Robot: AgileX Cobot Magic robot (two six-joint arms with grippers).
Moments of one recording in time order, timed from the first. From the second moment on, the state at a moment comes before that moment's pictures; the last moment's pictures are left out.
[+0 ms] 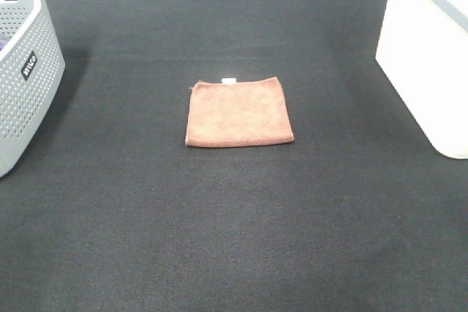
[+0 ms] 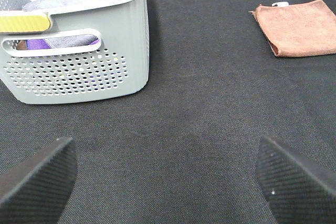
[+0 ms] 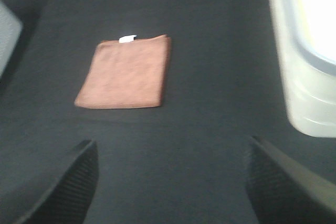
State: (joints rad) left arm -0.01 0.00 -0.50 -0.08 1.06 0.05; right arm 0.00 0.86 -0.89 0.45 0.82 -0.23
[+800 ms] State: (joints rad) left arm -0.01 0.00 -0.50 -0.08 1.06 0.05; right arm 0.19 1.67 -1.45 0.58 0.88 -0.35
